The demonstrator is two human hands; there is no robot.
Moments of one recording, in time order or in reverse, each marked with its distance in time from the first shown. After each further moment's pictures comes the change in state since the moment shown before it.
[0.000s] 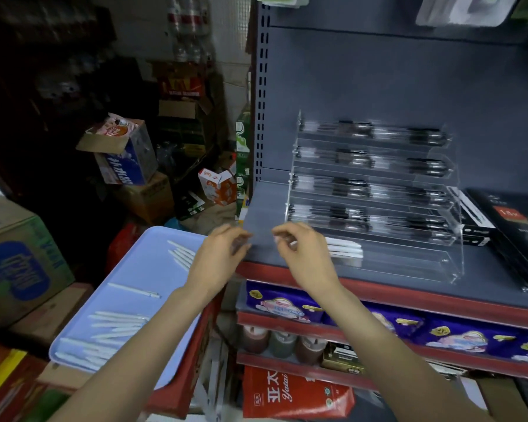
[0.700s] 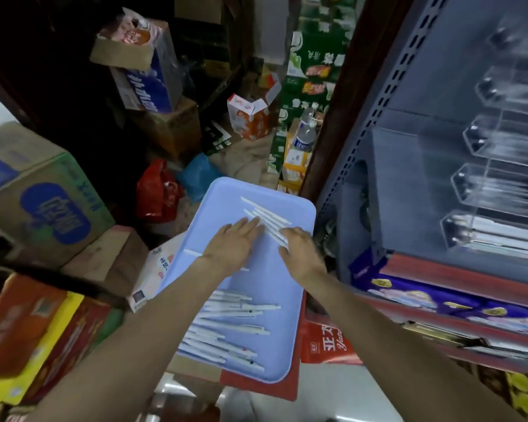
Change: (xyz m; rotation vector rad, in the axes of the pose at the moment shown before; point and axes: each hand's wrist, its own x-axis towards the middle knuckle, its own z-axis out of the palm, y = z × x) left_hand 0.003 -0.260 -0.020 0.564 -0.736 0.025; right_hand 0.061 -0.007 0.273 -0.361 -0.451 0.290
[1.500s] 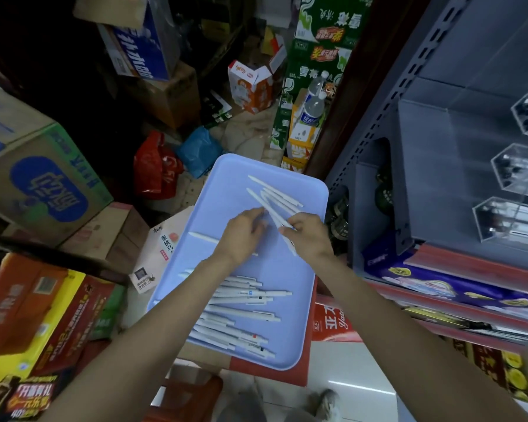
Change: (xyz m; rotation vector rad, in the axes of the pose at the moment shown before) left_hand 0.000 0.005 0.018 -0.937 0.242 -0.176; right_hand 0.009 -0.009 0.009 0.536 0.027 0.198
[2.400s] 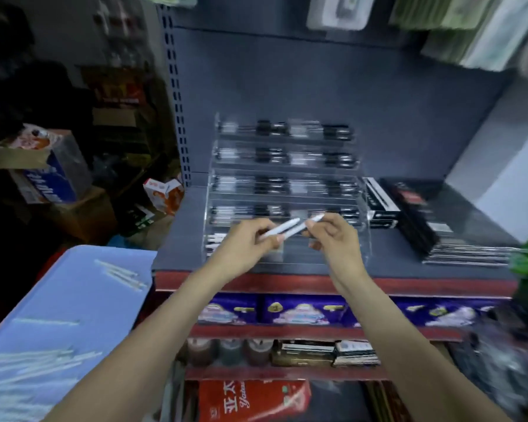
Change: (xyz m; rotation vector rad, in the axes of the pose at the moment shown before) left_hand -0.053 0.356 0.187 0.007 -0.071 0.549; right_hand -0.145 0.129 -0.380 0.741 0.430 -0.366
